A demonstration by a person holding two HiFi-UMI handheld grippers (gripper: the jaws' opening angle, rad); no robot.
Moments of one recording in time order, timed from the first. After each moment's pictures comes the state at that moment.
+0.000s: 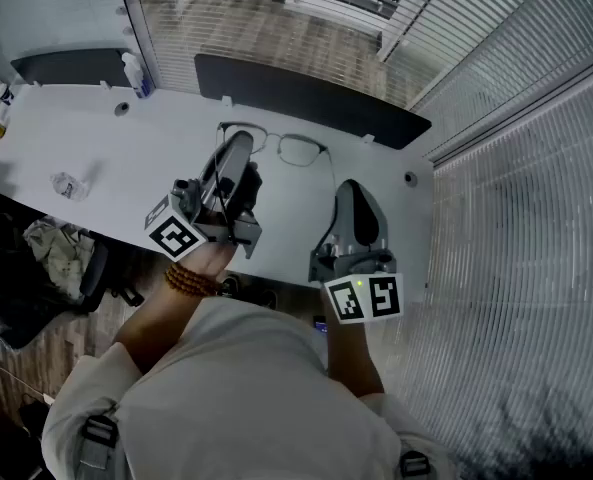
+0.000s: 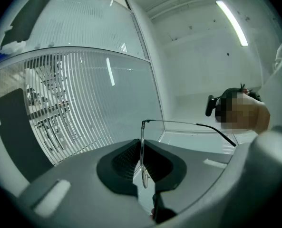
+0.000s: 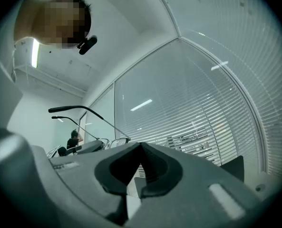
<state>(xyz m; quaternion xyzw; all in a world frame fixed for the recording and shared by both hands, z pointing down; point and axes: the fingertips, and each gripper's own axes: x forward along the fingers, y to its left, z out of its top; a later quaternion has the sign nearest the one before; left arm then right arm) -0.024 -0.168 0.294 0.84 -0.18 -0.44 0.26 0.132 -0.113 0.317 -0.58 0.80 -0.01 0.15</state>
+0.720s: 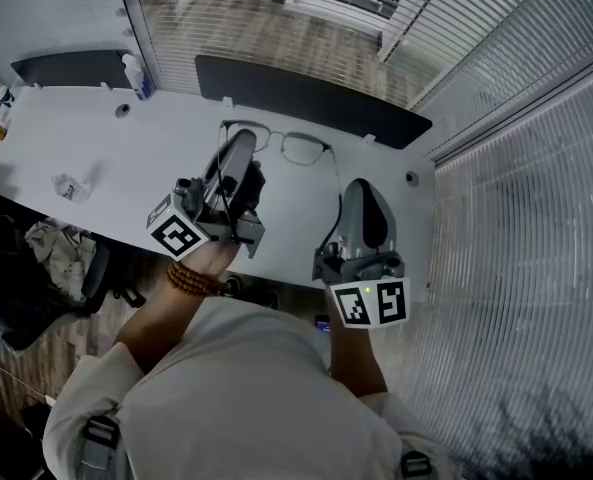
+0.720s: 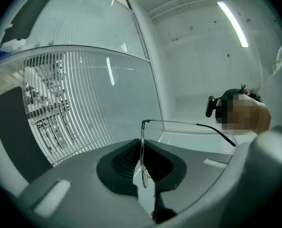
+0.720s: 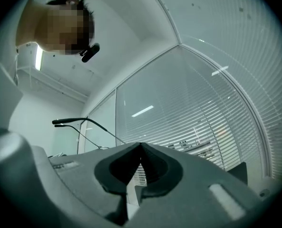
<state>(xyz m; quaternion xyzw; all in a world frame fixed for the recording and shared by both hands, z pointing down) -0.022 -0.169 0.289 0.84 -0.17 -0.45 0.26 0.135 -0.105 0.293 -0.58 0.80 0.02 0.18</state>
